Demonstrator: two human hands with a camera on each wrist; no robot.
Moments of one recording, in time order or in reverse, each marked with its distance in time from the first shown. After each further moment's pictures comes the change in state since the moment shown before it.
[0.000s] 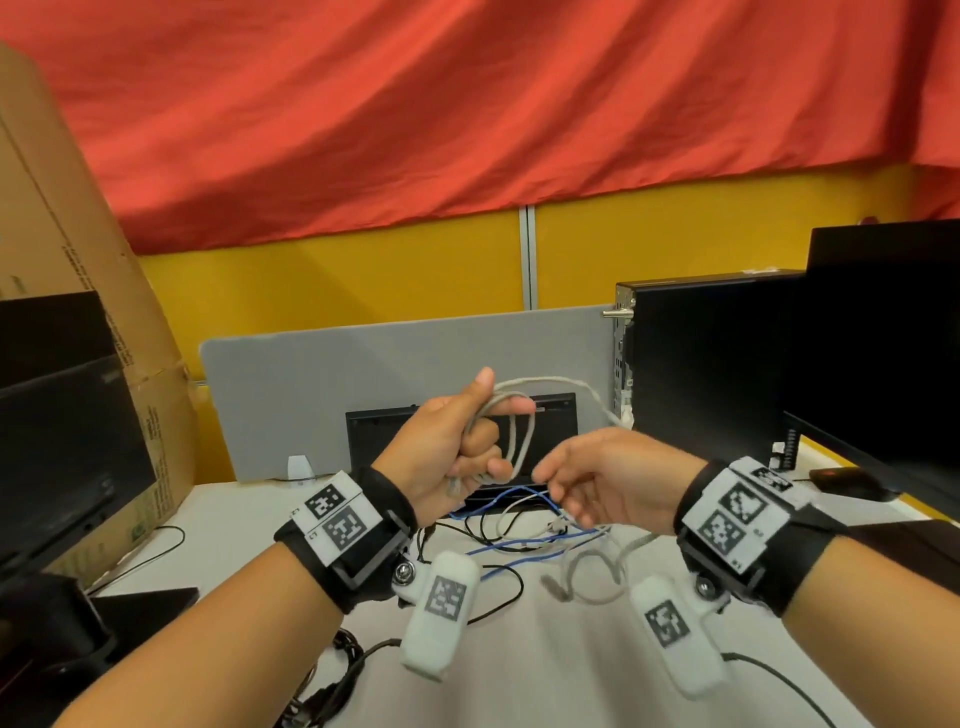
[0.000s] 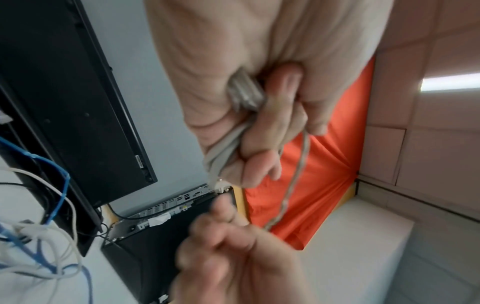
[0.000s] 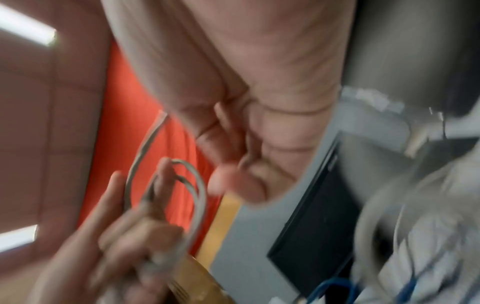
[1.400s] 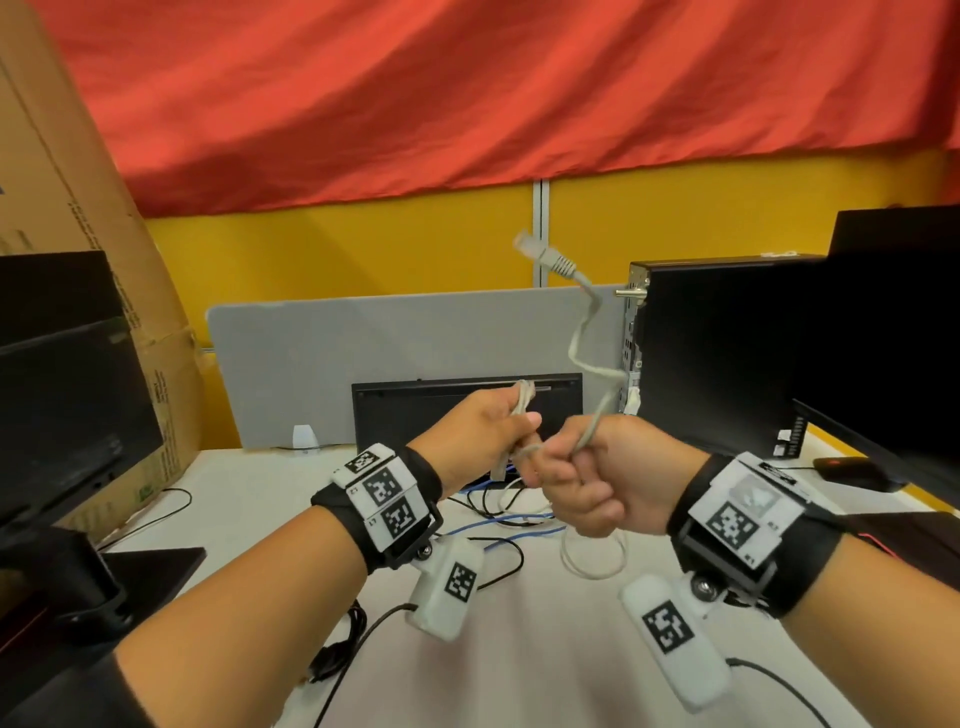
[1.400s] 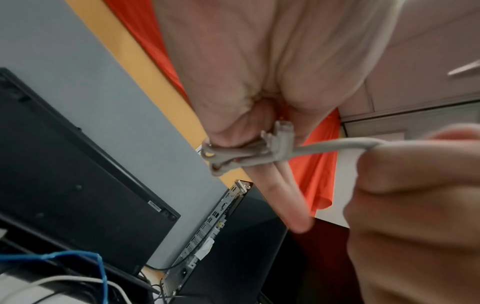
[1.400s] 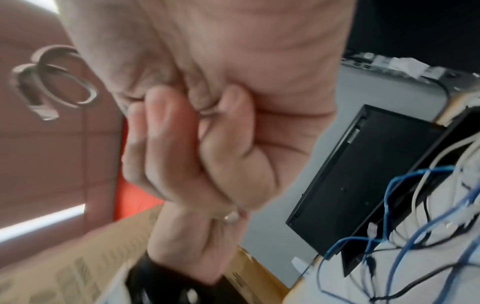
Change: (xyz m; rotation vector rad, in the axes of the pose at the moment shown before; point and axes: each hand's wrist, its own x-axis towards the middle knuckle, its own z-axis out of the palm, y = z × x) left_hand 0.014 -0.024 -0.004 0.669 -0.011 0.102; right_hand -0.016 -0.006 0.022 0.110 -0.387 0.096
